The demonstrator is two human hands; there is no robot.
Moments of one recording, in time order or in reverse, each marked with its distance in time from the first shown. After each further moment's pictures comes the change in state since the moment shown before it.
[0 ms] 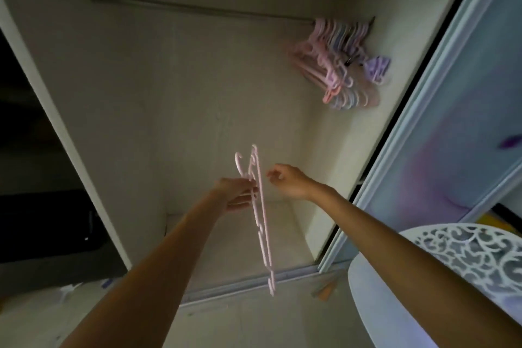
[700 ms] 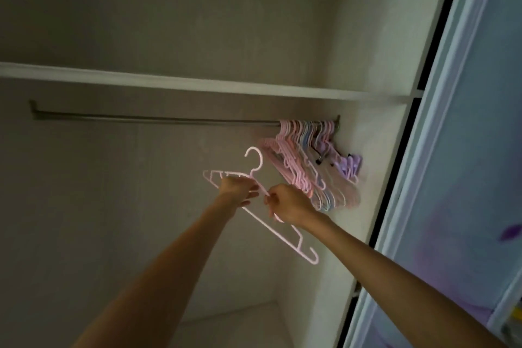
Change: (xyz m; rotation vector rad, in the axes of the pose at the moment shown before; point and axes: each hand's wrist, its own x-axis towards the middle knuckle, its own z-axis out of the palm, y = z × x) left_hand 0.112 0.239 0.093 -0.014 0.168 0.433; right_hand 0.127 0.006 -0.188 -0.205 0.344 -0.023
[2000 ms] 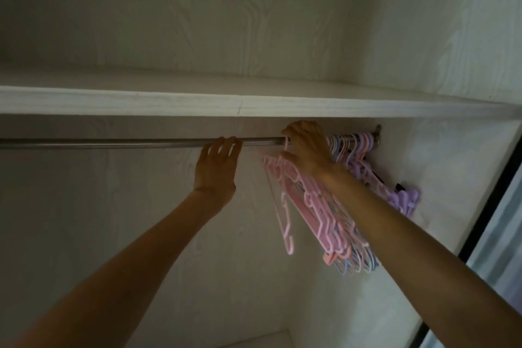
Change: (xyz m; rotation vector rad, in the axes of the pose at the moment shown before) left_hand 0.185 0.045 -0.015 1.524 0.335 0.741; right_hand 0.266 0.054 -0.054 -0.491 0.405 -0.386
